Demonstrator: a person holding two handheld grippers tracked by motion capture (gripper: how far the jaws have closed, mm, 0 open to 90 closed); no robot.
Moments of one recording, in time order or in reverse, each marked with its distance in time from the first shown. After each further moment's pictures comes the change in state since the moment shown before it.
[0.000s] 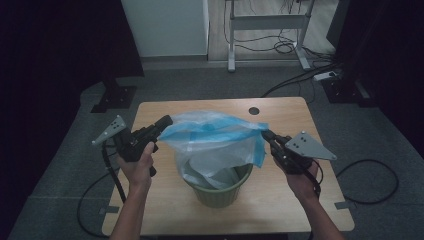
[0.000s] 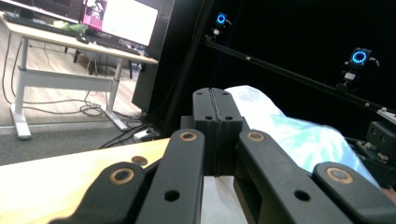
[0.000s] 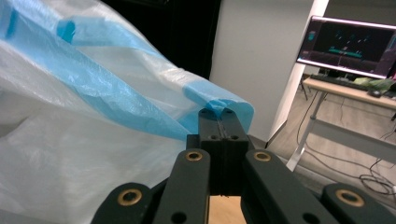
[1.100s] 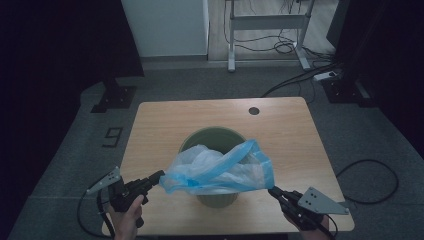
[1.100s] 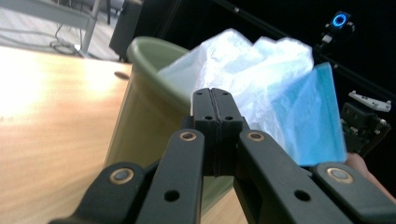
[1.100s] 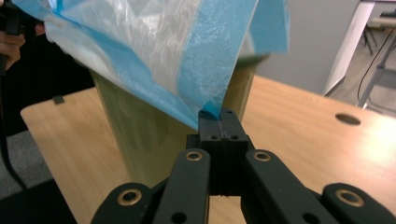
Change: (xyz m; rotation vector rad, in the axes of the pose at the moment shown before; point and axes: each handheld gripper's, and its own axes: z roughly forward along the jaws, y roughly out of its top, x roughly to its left) left arm 0.014 -0.111 -0.075 0.187 -0.072 -0.160; right arm 0.036 -0.097 -0.080 0.142 0.182 0.105
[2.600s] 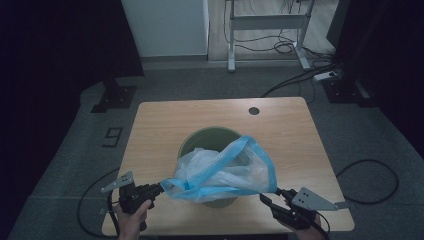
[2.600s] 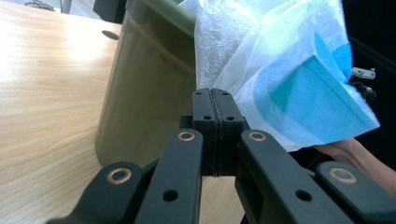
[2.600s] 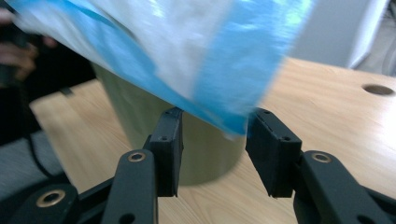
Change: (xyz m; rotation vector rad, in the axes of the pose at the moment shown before) left arm 0.013 -0.018 0.014 0.116 -0.053 0.009; right arm -0.004 -0.026 0.016 0.027 0.052 0.086
